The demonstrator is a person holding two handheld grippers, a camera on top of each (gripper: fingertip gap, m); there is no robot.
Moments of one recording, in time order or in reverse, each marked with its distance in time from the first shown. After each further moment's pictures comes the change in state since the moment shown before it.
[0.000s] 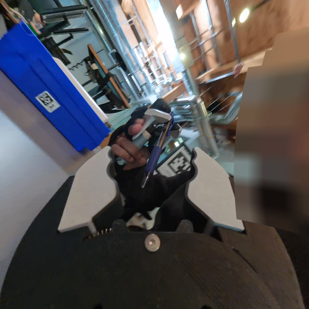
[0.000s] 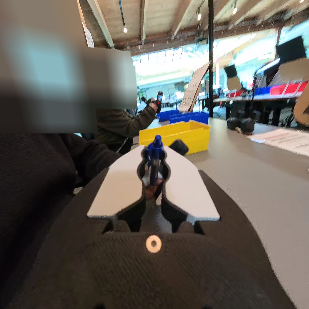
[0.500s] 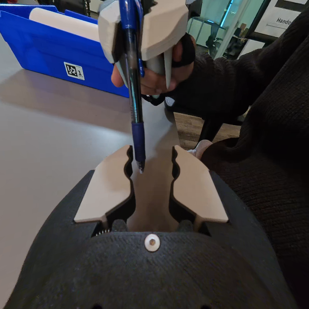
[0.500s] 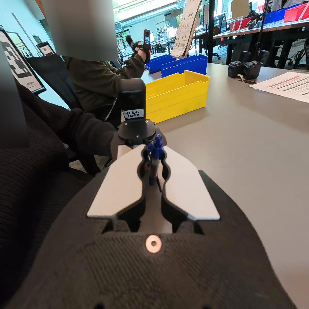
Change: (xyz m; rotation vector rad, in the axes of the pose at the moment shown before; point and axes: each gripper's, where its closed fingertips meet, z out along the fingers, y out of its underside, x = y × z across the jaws) left arm -0.040 0.070 -0.006 -0.677 -0.357 0.773; right arm 0.007 0.035 0.002 -0.313 0.077 0.068
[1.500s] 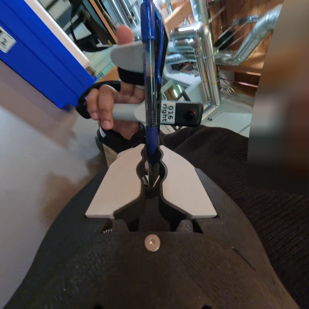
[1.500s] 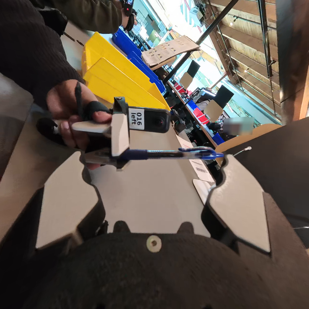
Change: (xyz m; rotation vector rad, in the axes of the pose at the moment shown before) left arm 0.015 -0.037 -0.023 0.348 0.517 -0.671; right arm -0.003 0.016 0.029 -0.011 0.320 -0.954
